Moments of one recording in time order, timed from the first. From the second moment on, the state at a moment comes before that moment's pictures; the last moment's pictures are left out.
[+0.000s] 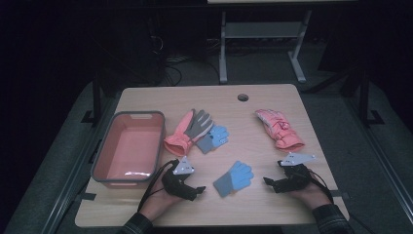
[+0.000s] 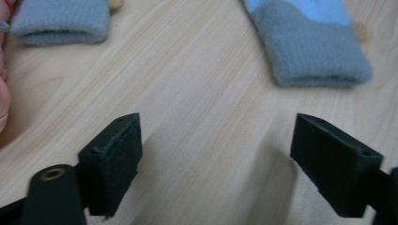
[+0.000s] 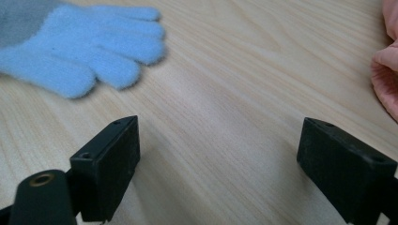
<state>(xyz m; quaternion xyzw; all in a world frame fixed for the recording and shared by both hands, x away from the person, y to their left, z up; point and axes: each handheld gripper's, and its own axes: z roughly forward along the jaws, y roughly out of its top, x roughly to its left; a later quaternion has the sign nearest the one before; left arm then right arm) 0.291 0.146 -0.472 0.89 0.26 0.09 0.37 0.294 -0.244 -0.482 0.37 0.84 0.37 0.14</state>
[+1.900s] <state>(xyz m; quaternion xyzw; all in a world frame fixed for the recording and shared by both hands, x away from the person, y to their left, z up) 0.402 0.077 -0.458 0.89 0.32 0.12 0.31 0.294 -0.244 -0.482 0.37 0.84 0.37 0.14</state>
